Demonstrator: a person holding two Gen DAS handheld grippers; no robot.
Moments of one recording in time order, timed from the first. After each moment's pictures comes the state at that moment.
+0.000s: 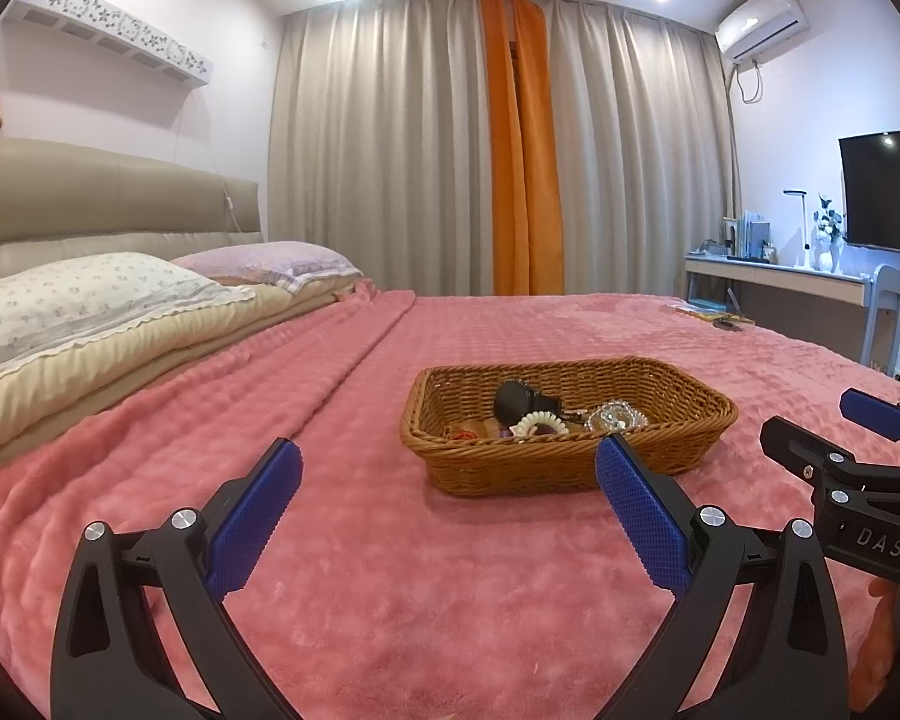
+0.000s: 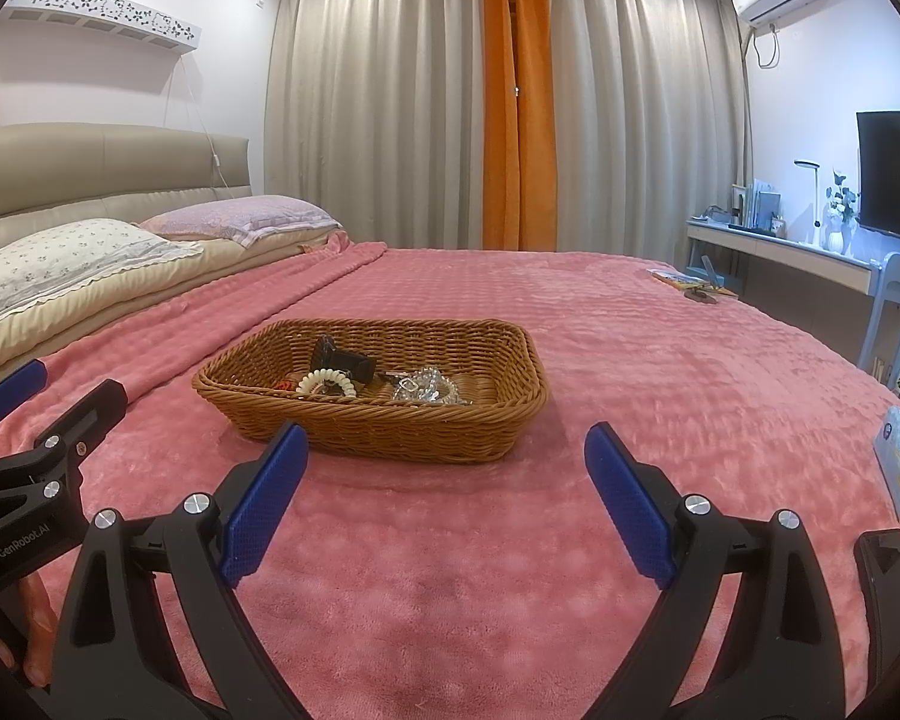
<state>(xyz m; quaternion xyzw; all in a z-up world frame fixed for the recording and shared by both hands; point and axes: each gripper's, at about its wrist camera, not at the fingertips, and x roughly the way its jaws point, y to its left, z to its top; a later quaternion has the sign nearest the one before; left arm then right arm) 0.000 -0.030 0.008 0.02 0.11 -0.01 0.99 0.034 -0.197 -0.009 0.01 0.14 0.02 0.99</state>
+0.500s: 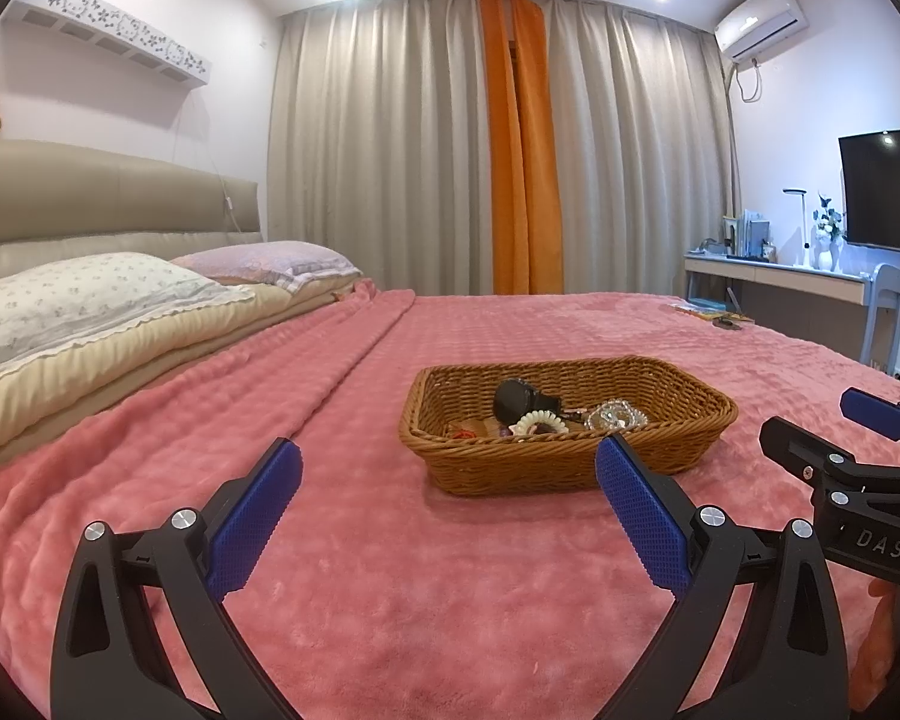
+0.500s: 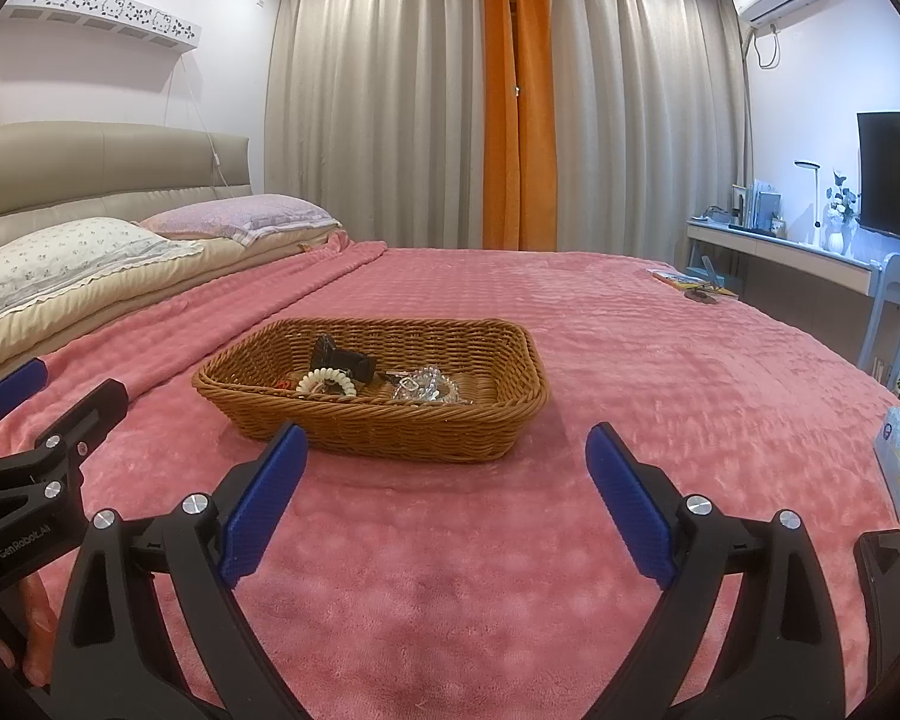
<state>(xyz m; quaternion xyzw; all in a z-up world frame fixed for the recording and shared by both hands) 0.001 -0.030 0.008 0.01 0.11 -0.01 0.99 0.034 -0.198 -0.009 0.01 0.14 0.02 0.99</state>
